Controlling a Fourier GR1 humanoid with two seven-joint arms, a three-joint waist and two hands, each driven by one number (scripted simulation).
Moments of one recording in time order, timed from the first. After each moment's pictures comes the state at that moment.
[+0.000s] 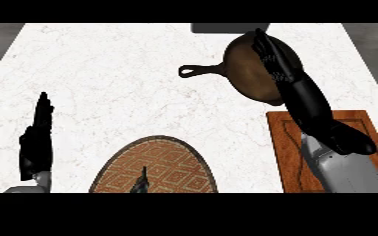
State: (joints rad) left arm 0.00 0.34 -0.03 -1.37 0.04 0.43 -0.09; right arm -0.38 -0.31 0.27 -1.67 -0.11 -0.04 -0.05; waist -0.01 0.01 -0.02
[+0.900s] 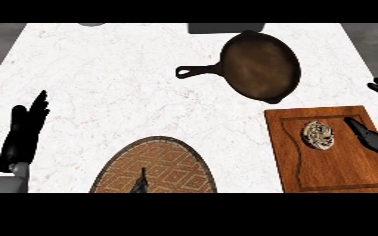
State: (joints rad) left arm -0.06 0.47 -0.01 -1.31 0.08 0.23 0.18; right arm -0.02 -0.41 -0.25 -1.54 -0.34 0.03 -0.33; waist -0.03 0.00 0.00
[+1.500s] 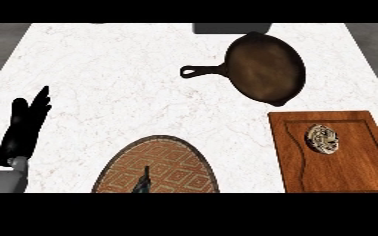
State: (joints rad) left arm -0.09 0.48 -0.01 -1.31 0.07 0.18 0.22; right arm 0.11 -0.76 -0.26 -1.73 -0.14 0.14 -0.06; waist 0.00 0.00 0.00
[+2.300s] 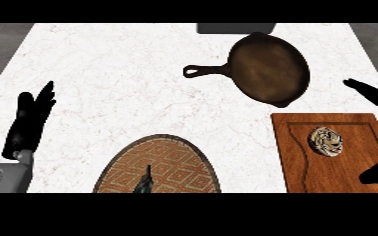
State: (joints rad) left arm -0.14 0.46 0.00 -1.28 0.05 0.16 0.22; right arm -0.08 -0.92 0.10 -1.87 0.13 0.35 0.51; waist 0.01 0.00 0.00
